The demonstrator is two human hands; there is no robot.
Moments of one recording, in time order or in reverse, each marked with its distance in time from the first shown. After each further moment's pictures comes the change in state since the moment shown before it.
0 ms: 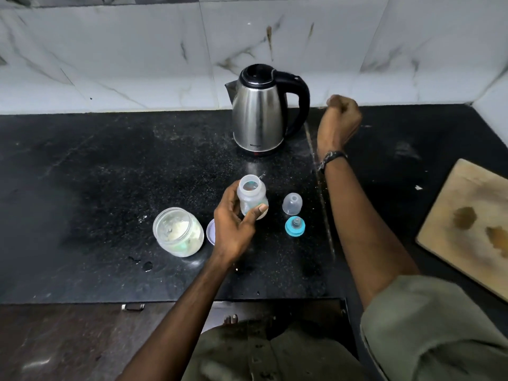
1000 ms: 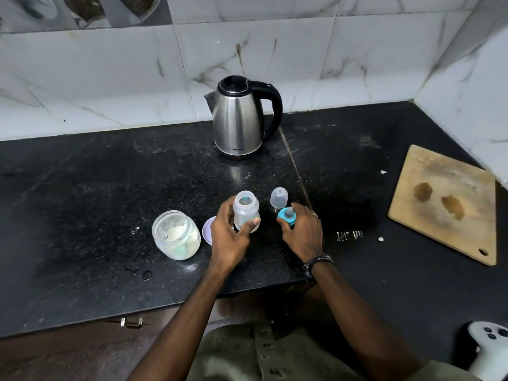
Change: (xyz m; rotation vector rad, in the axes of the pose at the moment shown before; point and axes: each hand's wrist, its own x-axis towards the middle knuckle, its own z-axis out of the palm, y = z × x) left_hand -0.029 -0.013 -0.021 0.093 -0.141 -0.004; right_hand -0.169 0.104 -0.152 -0.930 -0.515 -0.310
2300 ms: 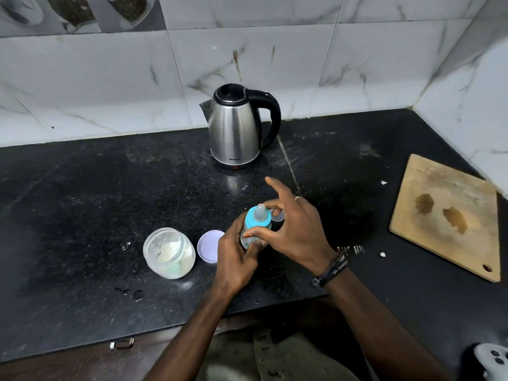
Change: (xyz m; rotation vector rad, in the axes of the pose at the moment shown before) left_hand 0.000 0.006 0.009 -0.038 -0.129 0.087; right_hand 0.016 -0.086 -0.090 0.204 -0.088 -0.339
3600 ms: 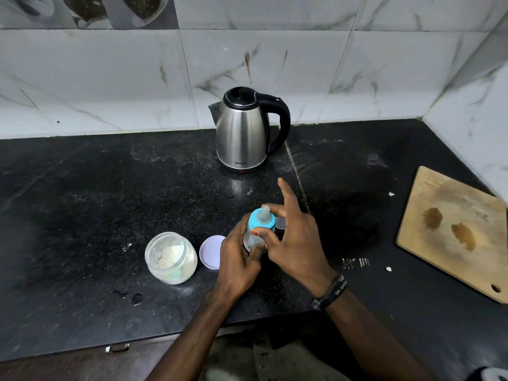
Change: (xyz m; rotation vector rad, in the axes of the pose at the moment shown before) left_hand 0.011 0.001 -0.003 -0.031 0.022 0.034; right_hand 0.000 -0.018 0.009 0.184 -0.001 0.107
